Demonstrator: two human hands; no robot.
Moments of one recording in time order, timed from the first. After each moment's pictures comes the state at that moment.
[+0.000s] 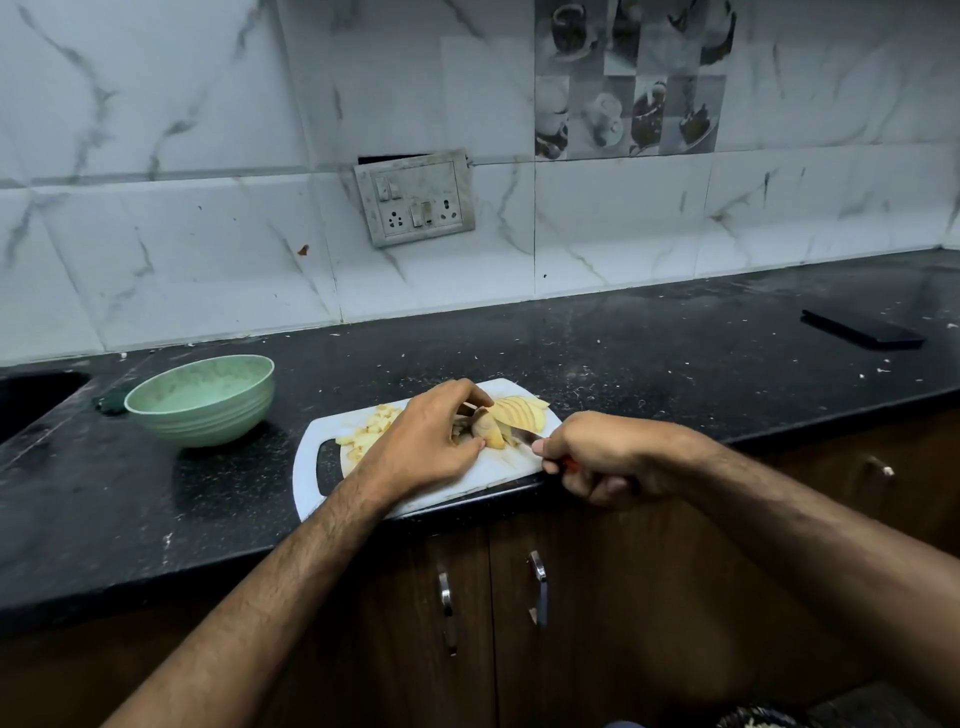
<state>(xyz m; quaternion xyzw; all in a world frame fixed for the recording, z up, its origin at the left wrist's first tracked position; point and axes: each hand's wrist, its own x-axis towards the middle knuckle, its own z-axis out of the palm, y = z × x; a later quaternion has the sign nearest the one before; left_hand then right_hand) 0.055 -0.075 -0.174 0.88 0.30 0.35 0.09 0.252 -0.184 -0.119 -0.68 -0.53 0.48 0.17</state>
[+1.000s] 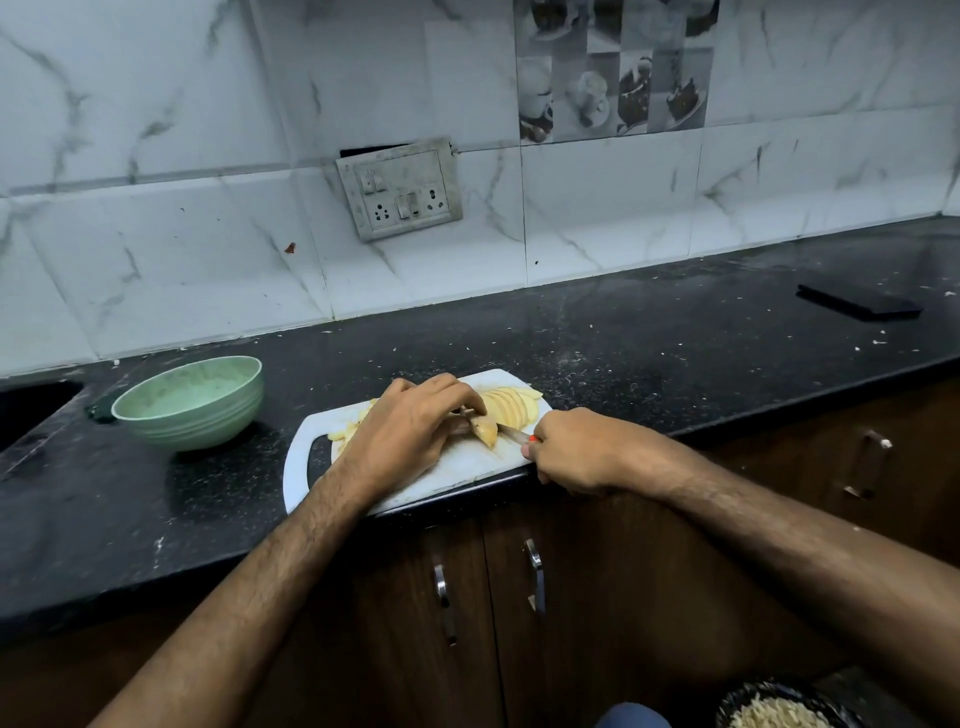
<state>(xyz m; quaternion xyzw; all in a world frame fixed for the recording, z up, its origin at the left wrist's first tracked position) 0.047 -0.076 -0.173 0.91 0.27 0.29 -0.12 0.242 -0.187 -0.127 -0.70 -0.70 0.15 0.06</state>
